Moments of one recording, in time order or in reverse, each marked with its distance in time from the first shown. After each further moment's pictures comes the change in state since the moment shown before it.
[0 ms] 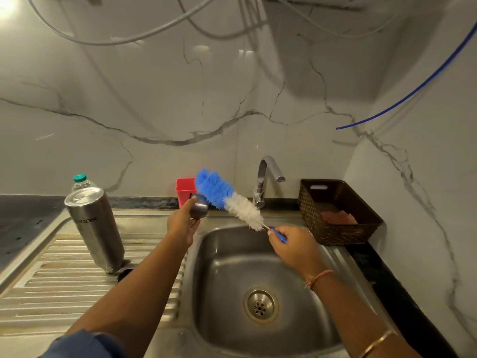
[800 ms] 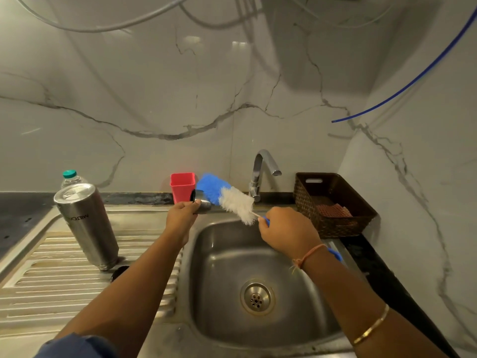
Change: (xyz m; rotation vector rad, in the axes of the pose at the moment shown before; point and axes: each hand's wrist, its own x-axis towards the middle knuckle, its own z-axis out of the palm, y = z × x) left_hand 0.010 -0.008 -0.002 0.315 -0.097 0.162; right_hand 0.012 -0.054 -0.024 -0.463 -0.242 0.040
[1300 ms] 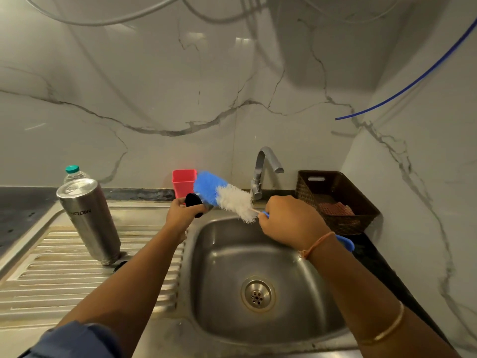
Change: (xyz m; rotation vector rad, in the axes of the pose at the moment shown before) left_hand -0.002 0.000 -0.006 0.160 0.020 -0.026; right_hand -0.010 -0.015 -0.033 -0.083 -0.067 -0.065
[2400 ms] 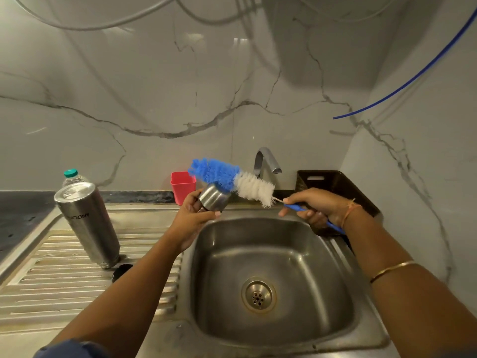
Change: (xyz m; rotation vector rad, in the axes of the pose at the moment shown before) left_hand -0.028 0.006 0.006 -0.305 -0.411 0.148; right_hand 0.036 0.090 -0.009 1.090 -0.445 0.275
